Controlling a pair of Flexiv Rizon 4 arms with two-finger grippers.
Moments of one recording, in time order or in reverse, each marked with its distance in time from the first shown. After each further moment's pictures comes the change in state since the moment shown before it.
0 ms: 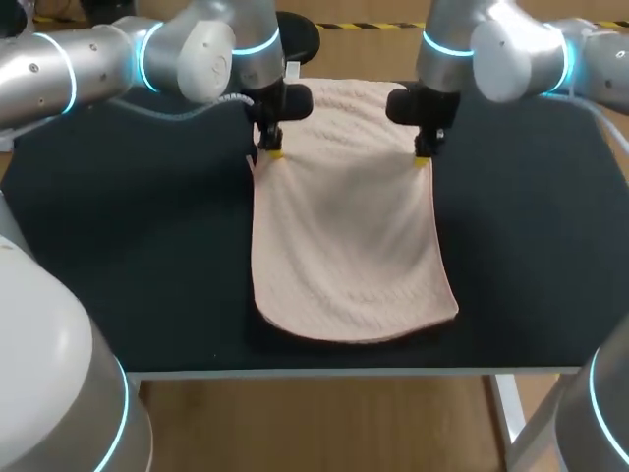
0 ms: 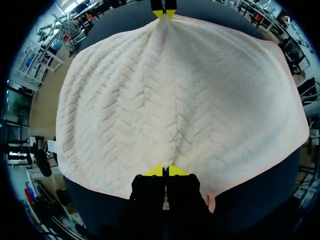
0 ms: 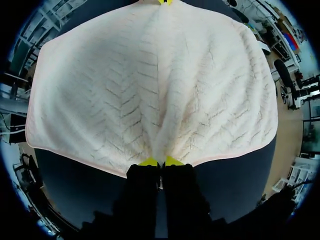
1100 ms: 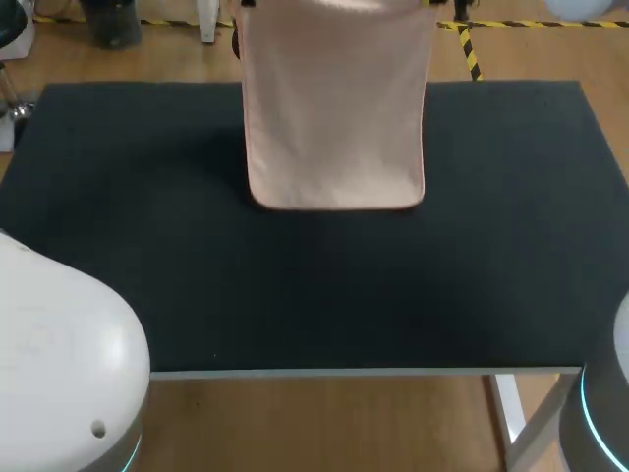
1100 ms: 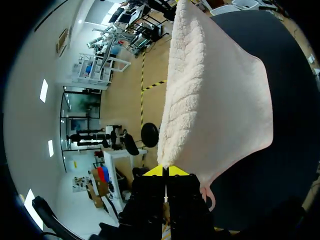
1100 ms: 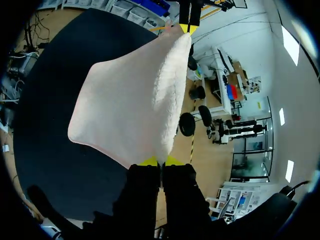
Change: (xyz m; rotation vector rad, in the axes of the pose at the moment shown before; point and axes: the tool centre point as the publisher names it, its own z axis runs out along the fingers) left arm -0.115 -0.006 -0.295 -0.126 -0.664 0.004; right arm -0.082 0.050 -0.297 -0.171 -0.636 -0.236
